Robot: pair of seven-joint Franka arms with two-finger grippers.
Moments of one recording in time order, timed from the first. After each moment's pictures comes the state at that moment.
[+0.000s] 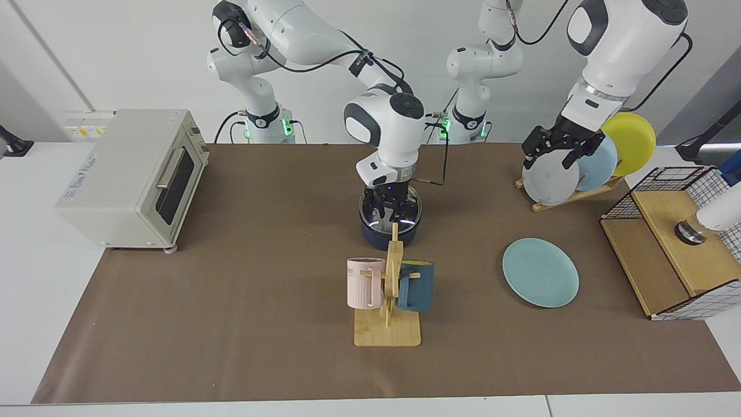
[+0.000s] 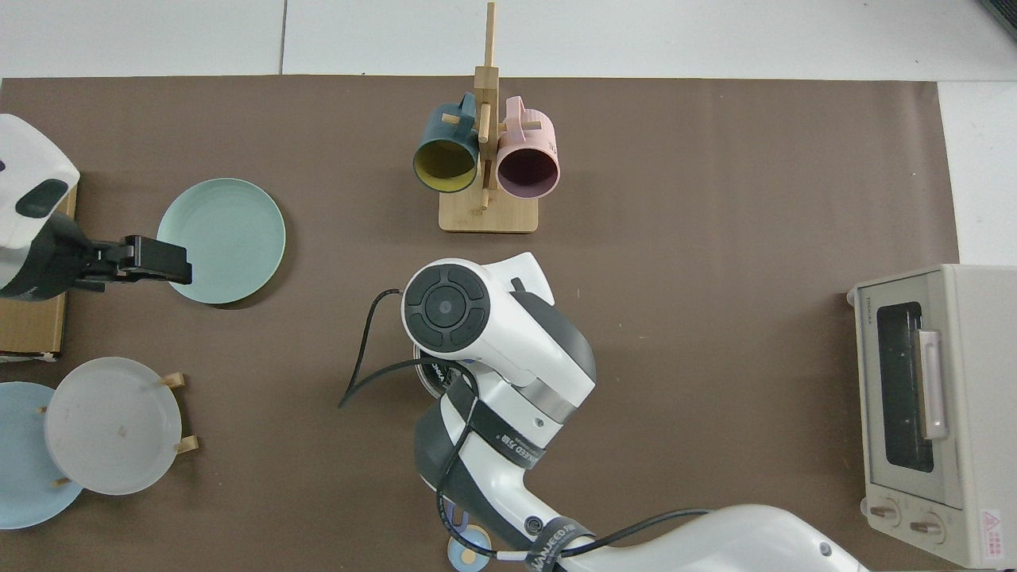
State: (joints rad) left arm 0.08 -0.02 -0.13 -1.65 -0.09 1.65 -0.06; right arm 0.40 0.48 0.33 -1.55 -0.28 2.02 1.20
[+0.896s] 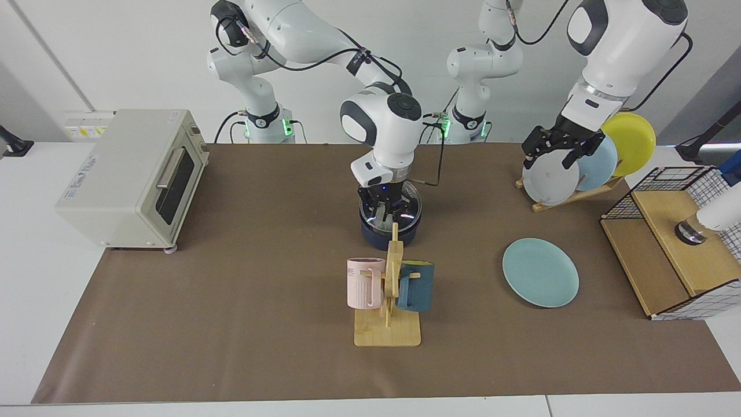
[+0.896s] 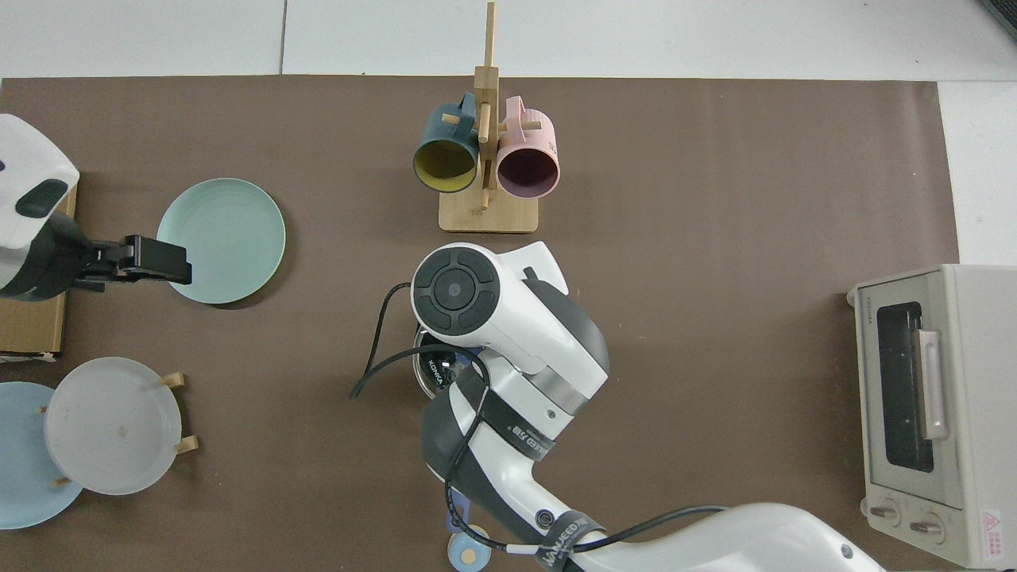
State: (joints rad) left arm 0.08 -0.02 -0.13 -1.65 -0.09 1.65 -0.06; right arm 0.39 0.47 0.32 -1.52 -0.28 1.94 1.15
